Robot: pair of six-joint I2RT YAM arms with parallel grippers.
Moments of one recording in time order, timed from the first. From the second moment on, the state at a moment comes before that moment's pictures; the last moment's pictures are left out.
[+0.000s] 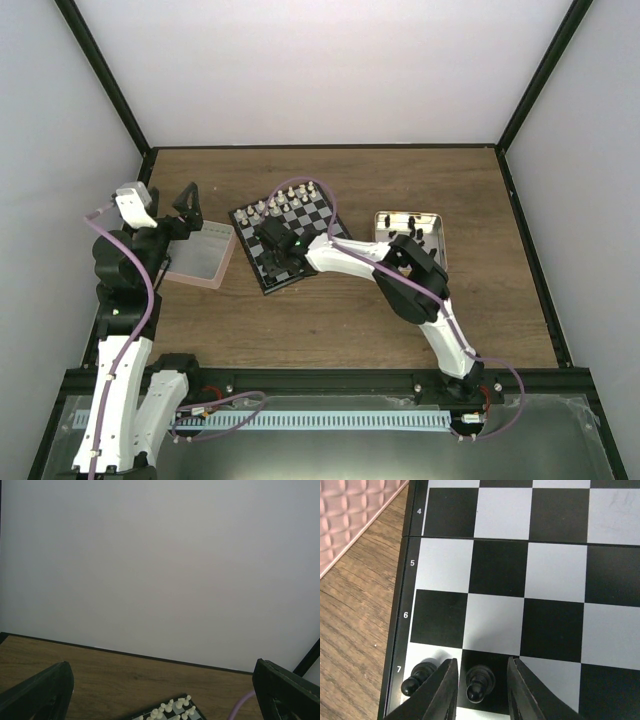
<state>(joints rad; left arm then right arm) 0.00 0.64 0.76 -0.05 0.16 -0.35 0.98 2.16 1.60 -0.43 0.13 0.40</state>
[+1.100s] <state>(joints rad) 0.00 0.65 0.76 -0.05 0.16 -0.35 0.28 1.55 0.99 -0.23 0.17 0.50</state>
